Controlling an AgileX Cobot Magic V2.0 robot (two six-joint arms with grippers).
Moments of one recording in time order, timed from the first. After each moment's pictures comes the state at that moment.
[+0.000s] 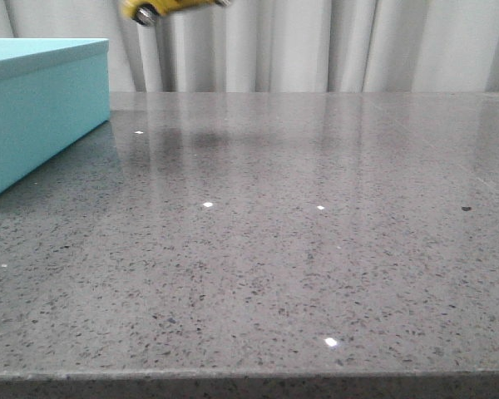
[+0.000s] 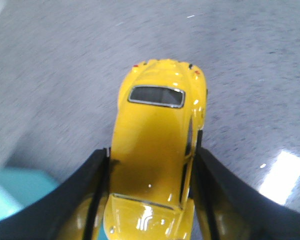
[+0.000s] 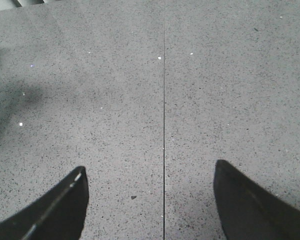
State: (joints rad) left arm -0.44 1.76 -1.93 -0.12 1.16 0.57; right arm 0.21 0.80 -1.04 0.01 0.88 0.31
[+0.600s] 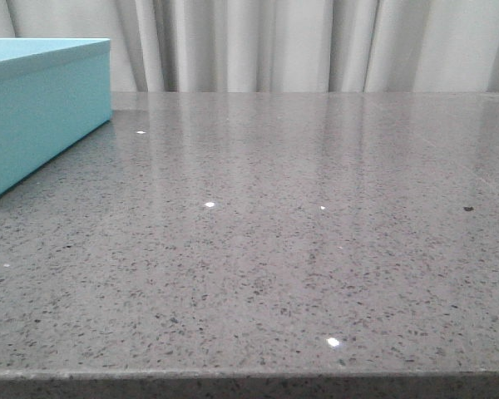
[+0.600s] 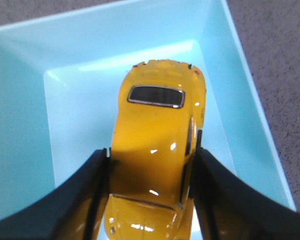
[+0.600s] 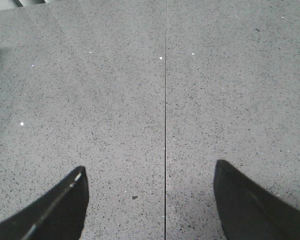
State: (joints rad) left arm 0.00 1.63 -1.84 -0.11 1.26 0.21; right arm 0.21 0.80 -1.04 0.01 0.88 0.31
